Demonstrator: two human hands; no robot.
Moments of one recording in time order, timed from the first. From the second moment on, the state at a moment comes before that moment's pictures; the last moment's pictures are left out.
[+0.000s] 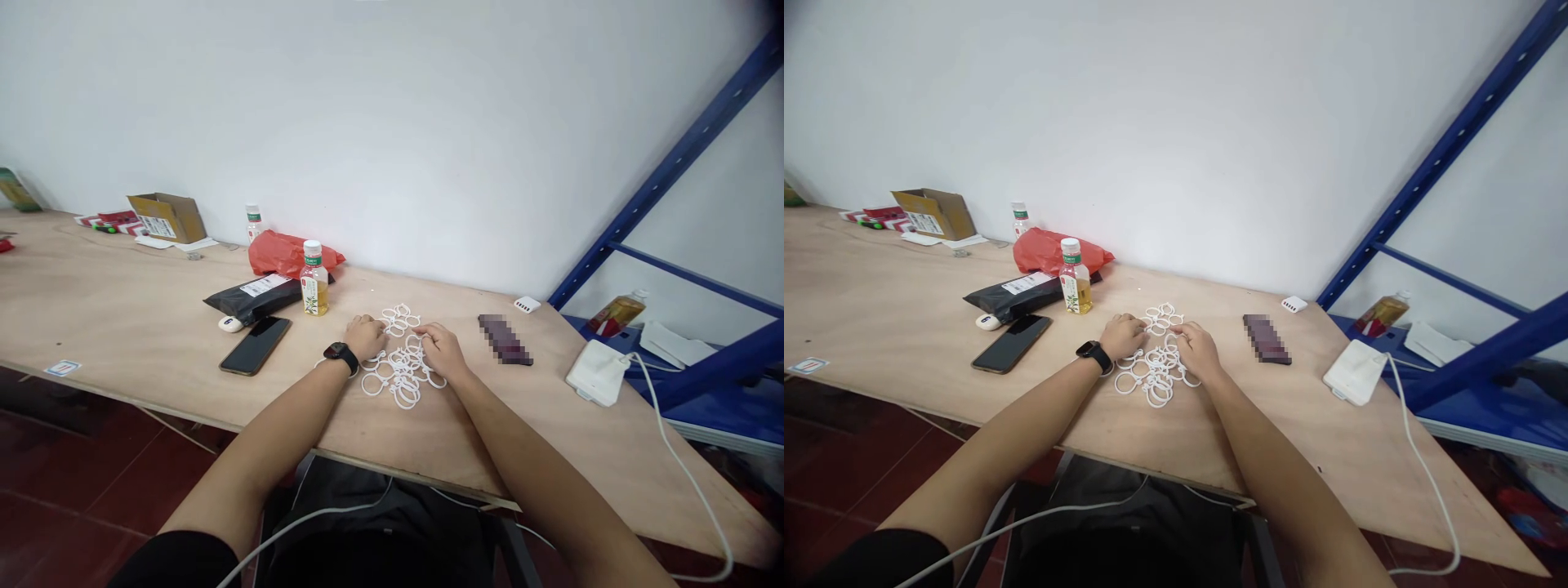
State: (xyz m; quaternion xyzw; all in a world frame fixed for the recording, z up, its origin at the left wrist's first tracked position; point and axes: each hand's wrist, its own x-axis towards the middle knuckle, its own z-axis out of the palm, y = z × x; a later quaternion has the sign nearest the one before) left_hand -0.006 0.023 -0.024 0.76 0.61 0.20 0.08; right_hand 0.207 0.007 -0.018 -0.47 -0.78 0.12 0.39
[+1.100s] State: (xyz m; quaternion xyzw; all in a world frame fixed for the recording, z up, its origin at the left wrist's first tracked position) left_hand 0.018 -0.002 -0.003 0.82 0.37 0.42 0.13; right_hand 0.197 -0.005 -0.015 -0.42 -0.80 0.01 0.43
